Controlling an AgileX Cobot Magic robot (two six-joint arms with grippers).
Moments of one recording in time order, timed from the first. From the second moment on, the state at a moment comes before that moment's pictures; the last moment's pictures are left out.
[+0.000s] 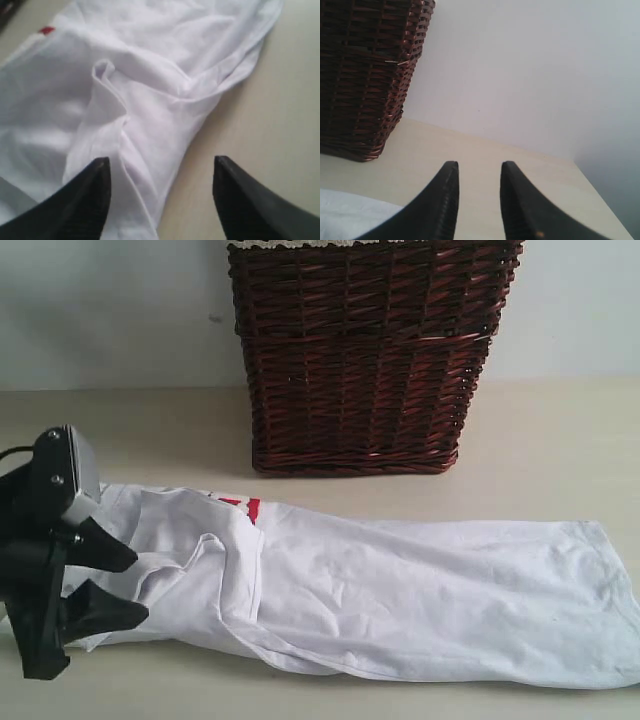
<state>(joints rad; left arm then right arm) -0.19 1.45 -0.59 -1.07 0.62 1.89 -0.05 0.00 0.00 -0.03 0.11 -0.28</state>
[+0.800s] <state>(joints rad) -0.20 1.56 -0.62 -1.19 0.32 2.10 -0.05 0.00 0.00 -0.03 0.11 -0.28</state>
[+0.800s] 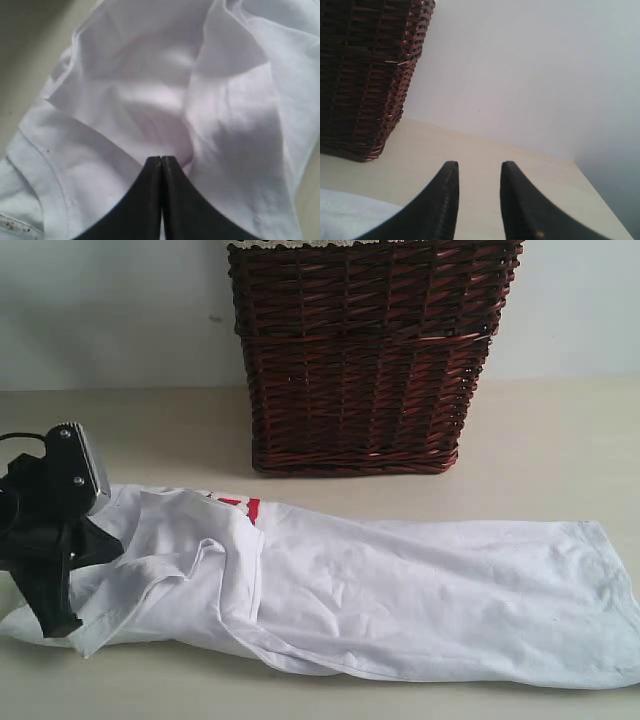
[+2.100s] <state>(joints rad) -0.18 1.48 -0.42 -0.90 0.33 2.10 -0.05 0.00 0.00 -0.03 0.11 -0.28</state>
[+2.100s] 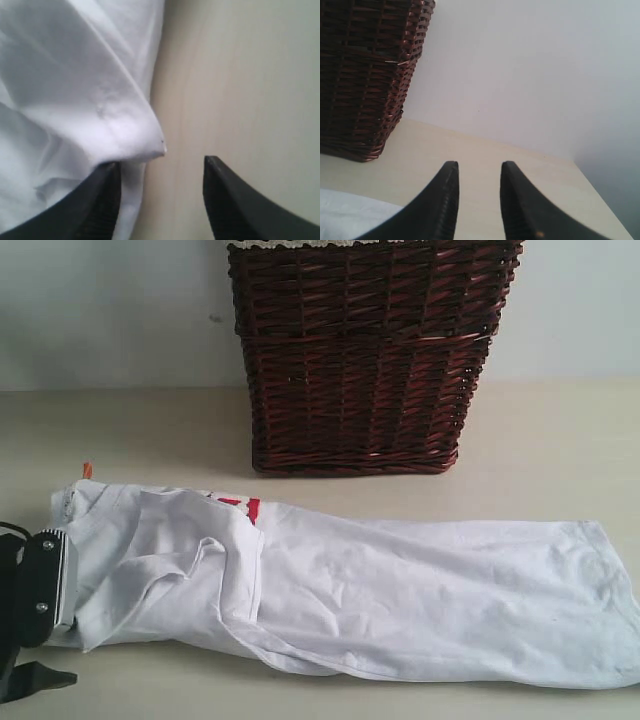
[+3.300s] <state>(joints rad) -0.13 1.37 -0.54 -0.91 0.79 1.99 -0.05 0.00 0.00 -0.03 0.11 -0.28</state>
